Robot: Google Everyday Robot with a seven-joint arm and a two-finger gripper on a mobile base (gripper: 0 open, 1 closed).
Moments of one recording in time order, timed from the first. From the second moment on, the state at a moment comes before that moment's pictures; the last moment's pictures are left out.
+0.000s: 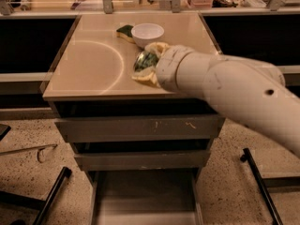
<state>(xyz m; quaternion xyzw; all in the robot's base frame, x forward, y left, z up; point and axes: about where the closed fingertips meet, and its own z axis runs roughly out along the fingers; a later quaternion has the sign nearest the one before) 0.561 0.001 0.937 -0.50 0.63 -0.01 0.59</state>
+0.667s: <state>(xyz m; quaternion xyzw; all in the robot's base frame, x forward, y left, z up) 0.584 -0.007 0.952 -0.50 0.63 -0.03 0.60</state>
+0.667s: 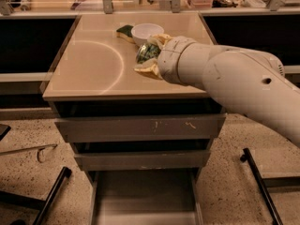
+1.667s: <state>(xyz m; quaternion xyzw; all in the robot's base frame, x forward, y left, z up) 0.676 0.011 0.936 -0.54 0.62 0.02 0.58</state>
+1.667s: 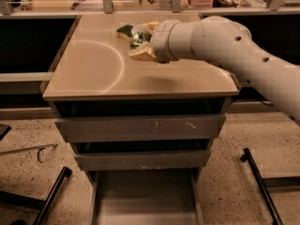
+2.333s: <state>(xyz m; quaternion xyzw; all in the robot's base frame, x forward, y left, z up) 0.702 0.013 0.879 -0.53 0.67 0.12 0.51</state>
